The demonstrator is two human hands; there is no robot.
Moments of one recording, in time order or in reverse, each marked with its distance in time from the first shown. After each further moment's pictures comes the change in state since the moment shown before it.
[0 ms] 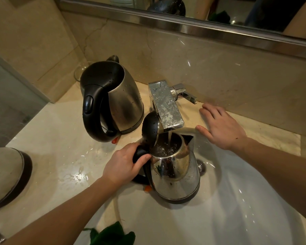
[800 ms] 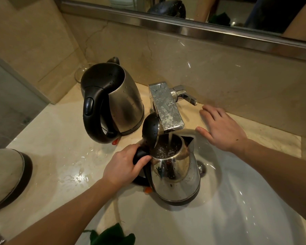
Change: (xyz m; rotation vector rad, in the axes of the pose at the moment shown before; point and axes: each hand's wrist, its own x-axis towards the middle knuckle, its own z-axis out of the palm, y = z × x) left_hand 0.000 -0.001 0.001 0.004 0.026 0.021; right_hand 0.000 0.000 0.000 -0.022 0.004 -0.004
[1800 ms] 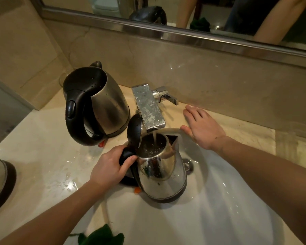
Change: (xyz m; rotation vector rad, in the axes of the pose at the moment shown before) left_hand 0.000 -0.006 0.004 0.020 0.037 0.027; right_hand -0.002 -0.009 -0.002 -0.022 -0.074 0.022
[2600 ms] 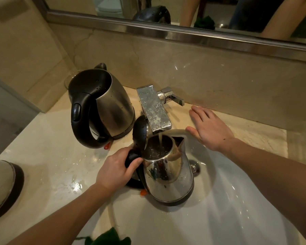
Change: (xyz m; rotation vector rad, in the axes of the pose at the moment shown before) left_hand 0.001 0.001 0.000 -0.011 0.006 0.017; right_hand 0.001 0.002 0.004 0.006 0.045 0.001
